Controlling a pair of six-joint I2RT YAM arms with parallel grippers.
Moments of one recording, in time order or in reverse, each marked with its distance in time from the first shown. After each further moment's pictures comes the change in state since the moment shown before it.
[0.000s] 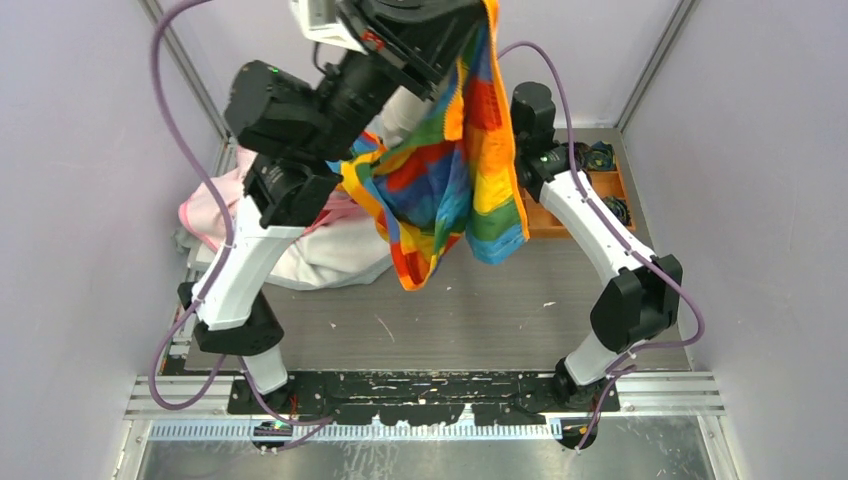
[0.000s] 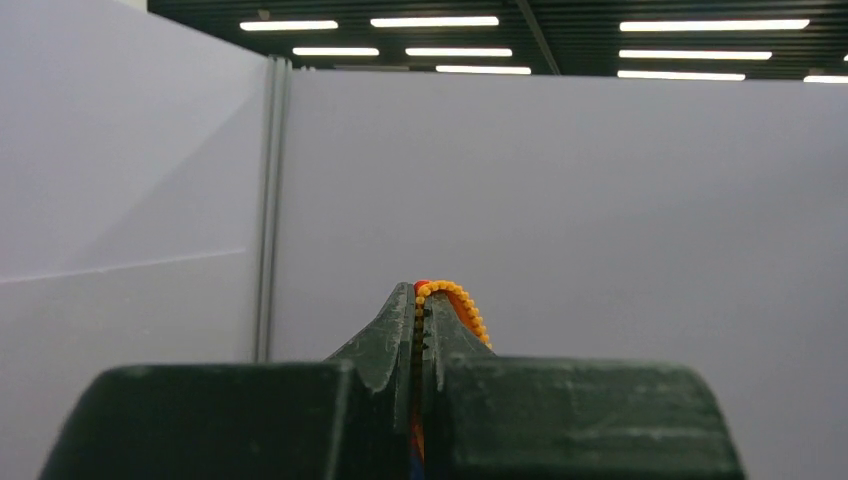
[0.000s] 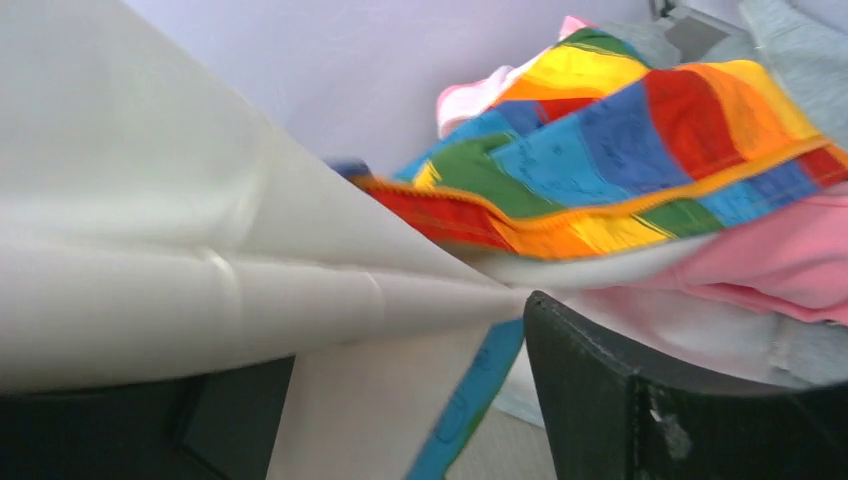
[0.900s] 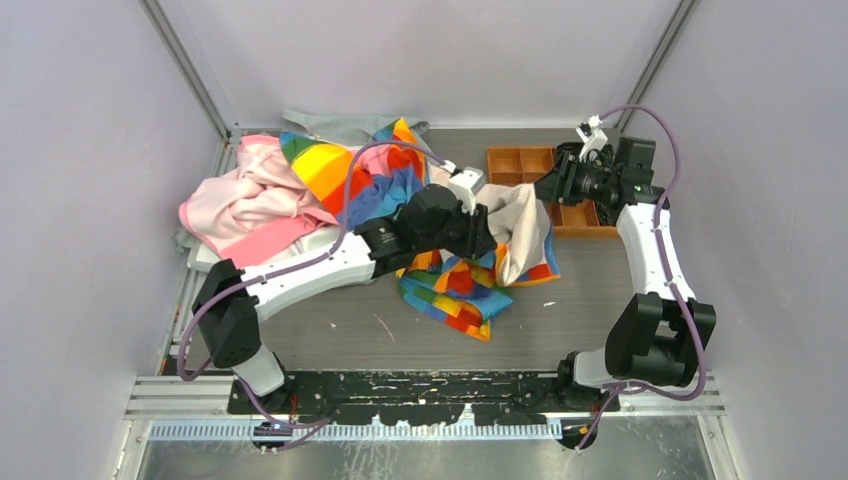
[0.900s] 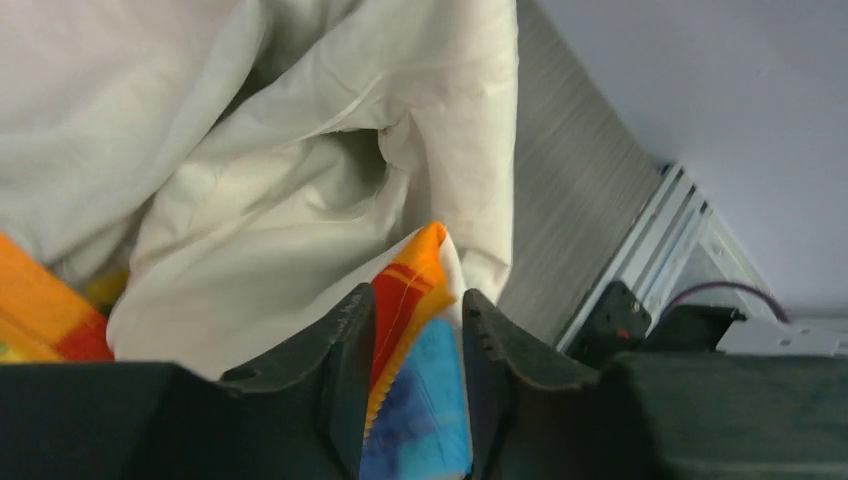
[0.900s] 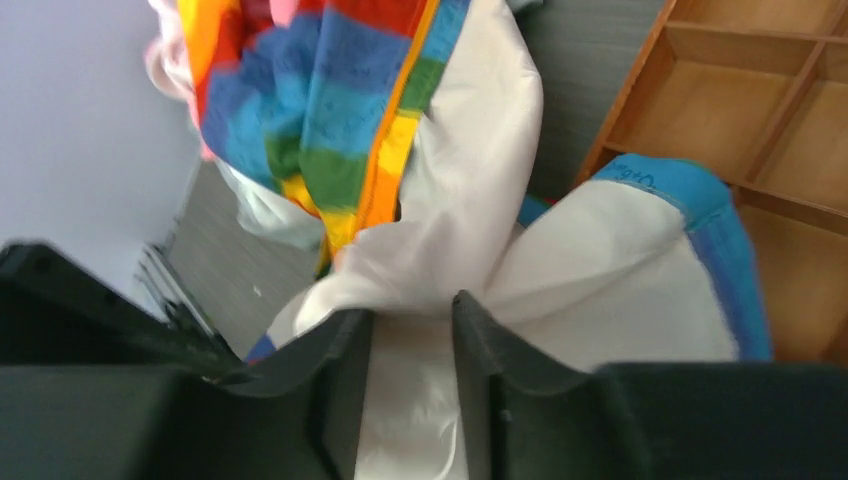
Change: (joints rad) left arm -0.016 -0.138 -1.255 -0.017 -0.031 -0.285; right arm -0.570 -0.211 -0.357 -0.442 -0.011 -0.322
